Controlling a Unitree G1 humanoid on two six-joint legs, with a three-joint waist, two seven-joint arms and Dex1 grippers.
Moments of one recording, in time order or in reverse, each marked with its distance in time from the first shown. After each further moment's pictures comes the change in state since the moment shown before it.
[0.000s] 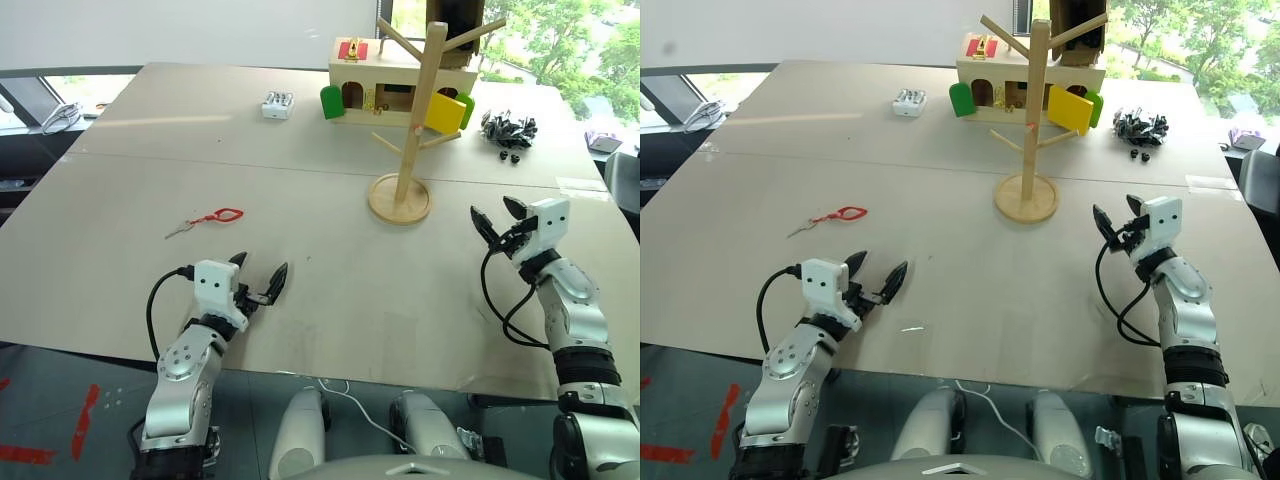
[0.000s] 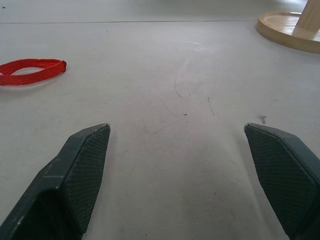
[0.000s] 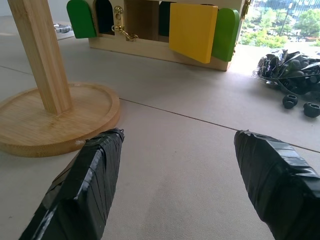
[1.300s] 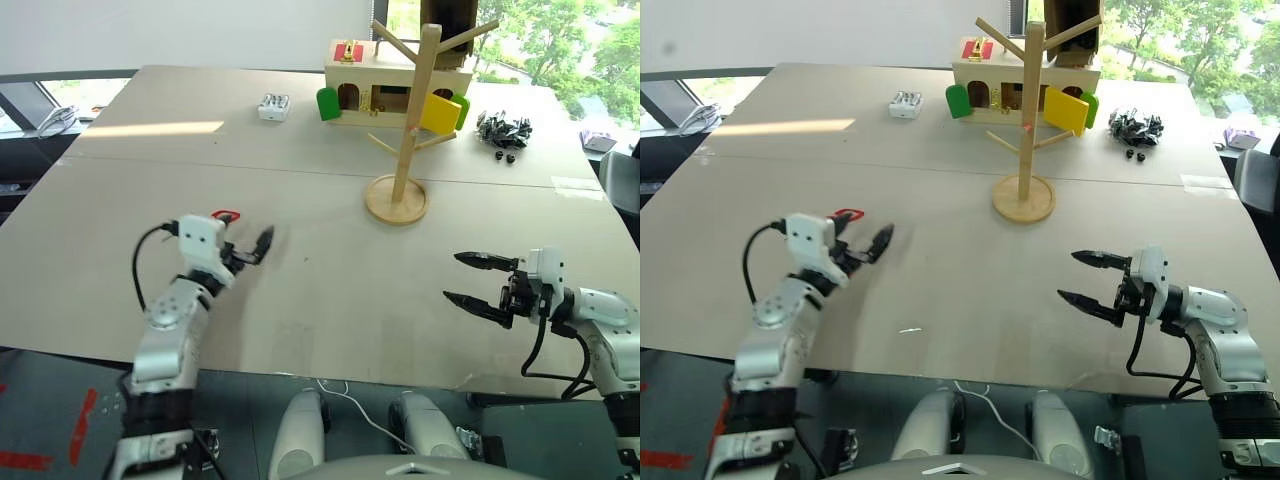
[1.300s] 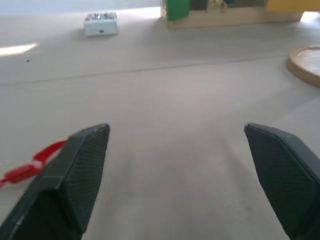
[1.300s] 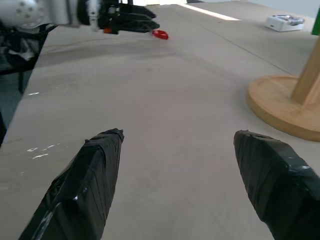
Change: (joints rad) left arm -0.336 0.183 0.089 0.262 -0.040 0.066 -0.072; right arm 0.266 -0.231 0.130 -0.360 0.204 0.064 0.678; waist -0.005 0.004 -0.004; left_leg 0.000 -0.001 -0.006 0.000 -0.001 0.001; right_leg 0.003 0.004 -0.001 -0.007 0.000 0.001
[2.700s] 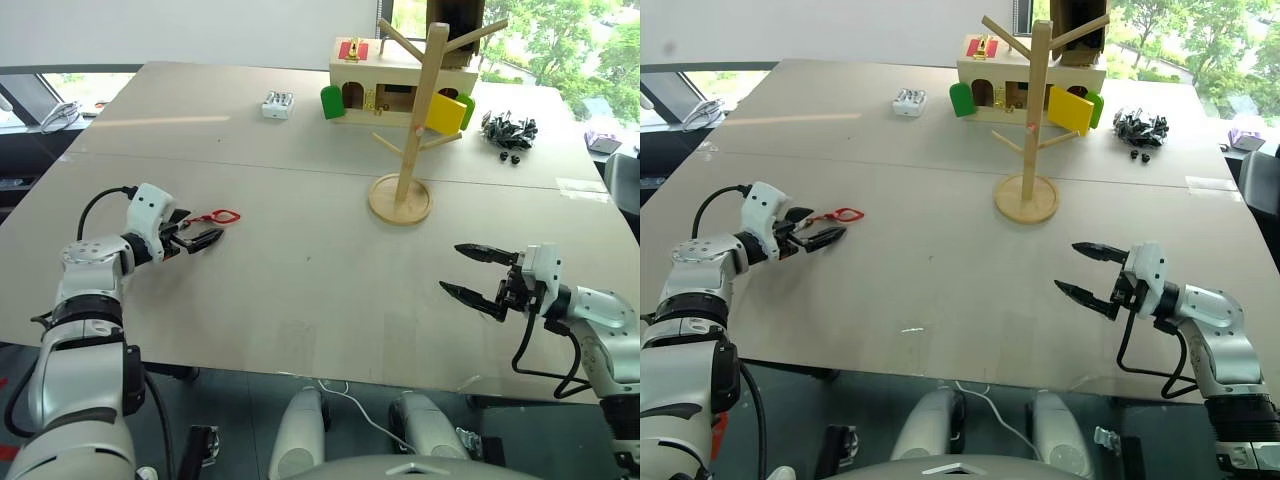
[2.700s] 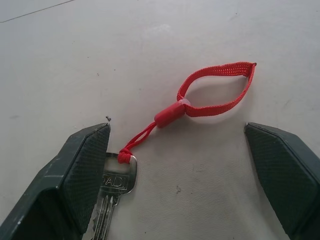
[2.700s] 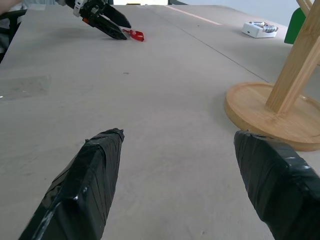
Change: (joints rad) left arm -0.486 0.307 -0.099 0.987 0.216 -0.244 -0.470; right arm 0.008 0.023 0.001 -0.034 -0.035 -0.024 -0.136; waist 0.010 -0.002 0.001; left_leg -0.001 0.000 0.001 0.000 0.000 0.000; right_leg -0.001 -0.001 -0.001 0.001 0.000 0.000
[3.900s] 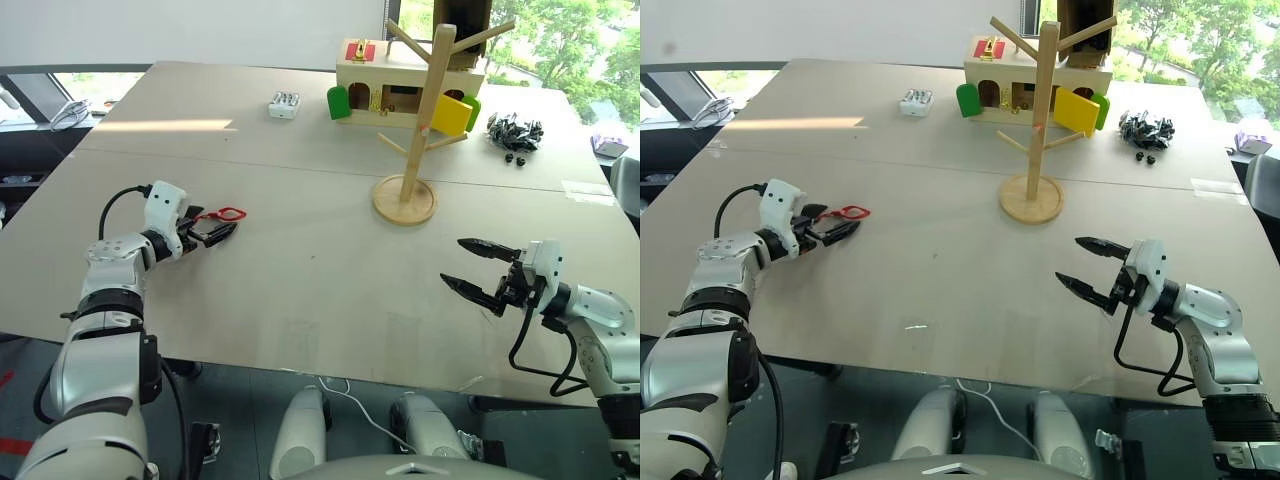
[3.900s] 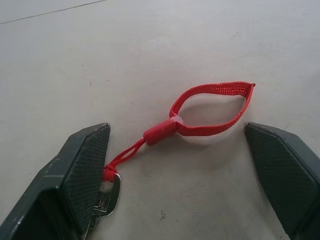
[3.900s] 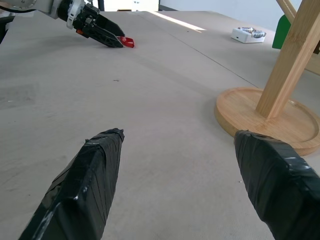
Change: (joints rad) left arm -0.052 -0.068 0.013 0.072 -0.005 -0.022 0.066; right arm -0.002 0.011 -0.007 0.000 0.005 0.003 -0.049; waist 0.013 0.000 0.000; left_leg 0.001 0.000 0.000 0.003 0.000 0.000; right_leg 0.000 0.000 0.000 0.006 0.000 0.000
